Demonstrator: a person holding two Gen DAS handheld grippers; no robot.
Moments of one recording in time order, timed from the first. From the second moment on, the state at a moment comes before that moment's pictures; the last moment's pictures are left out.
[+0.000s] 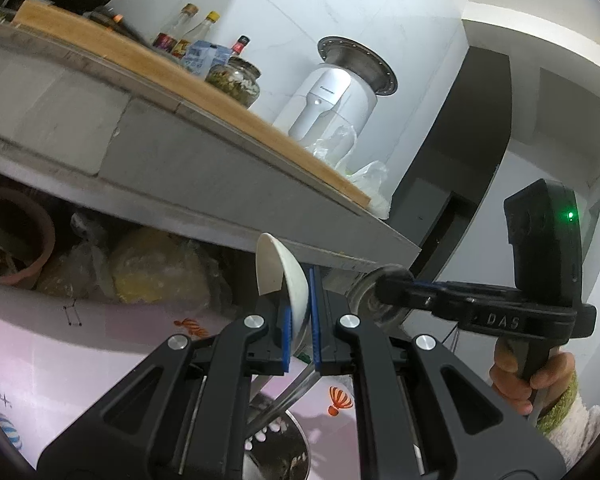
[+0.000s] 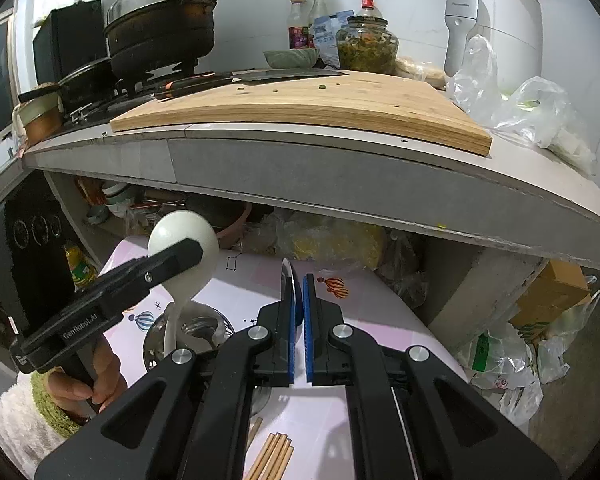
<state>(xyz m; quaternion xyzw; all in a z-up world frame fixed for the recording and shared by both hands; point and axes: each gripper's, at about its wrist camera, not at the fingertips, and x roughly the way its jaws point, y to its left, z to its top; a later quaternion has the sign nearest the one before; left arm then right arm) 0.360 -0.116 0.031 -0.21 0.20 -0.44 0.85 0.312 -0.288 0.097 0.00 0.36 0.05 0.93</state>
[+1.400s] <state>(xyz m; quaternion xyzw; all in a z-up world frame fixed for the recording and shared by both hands) 0.318 -0.079 0.030 -0.20 0.18 -0.44 0.86 0.330 -0.237 0.076 -0.09 0.37 0.05 0.92</state>
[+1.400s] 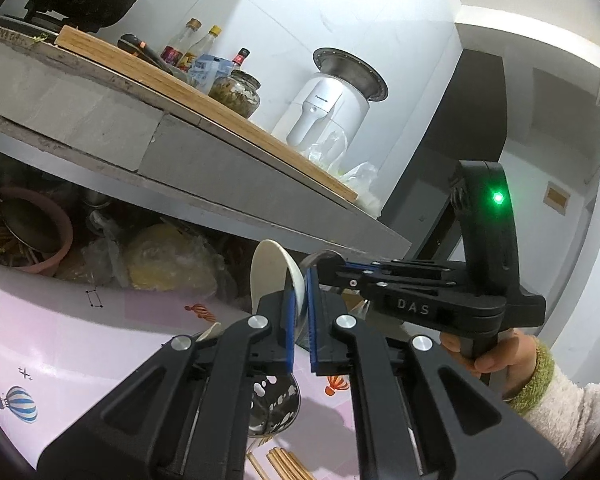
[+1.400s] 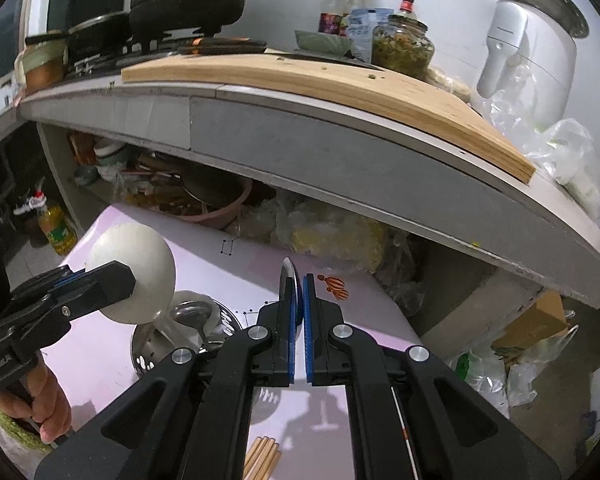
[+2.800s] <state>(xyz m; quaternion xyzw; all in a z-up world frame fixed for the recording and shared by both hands) 0.316 -0.064 0.001 -0.18 0.23 -0.40 0.87 0.342 -0.181 0.010 -0.15 0.45 0.10 0.87</state>
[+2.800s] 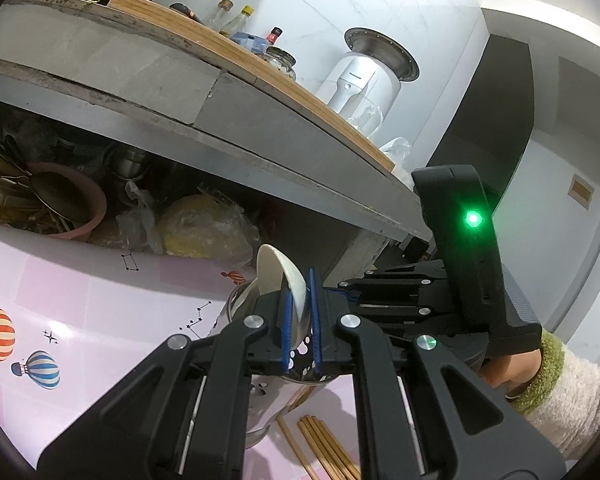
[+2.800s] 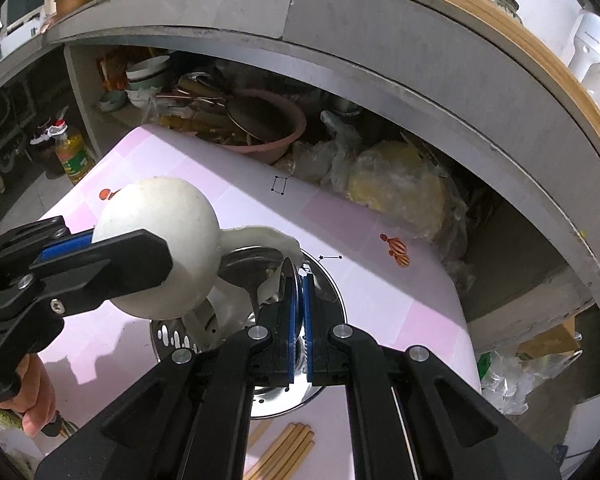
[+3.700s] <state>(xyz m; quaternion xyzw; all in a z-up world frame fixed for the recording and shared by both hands) 0.331 -0.064 -0.004 -0.19 0.25 -0.37 0.87 0.350 -0.196 0.013 -0.10 0.46 0.11 0.87</state>
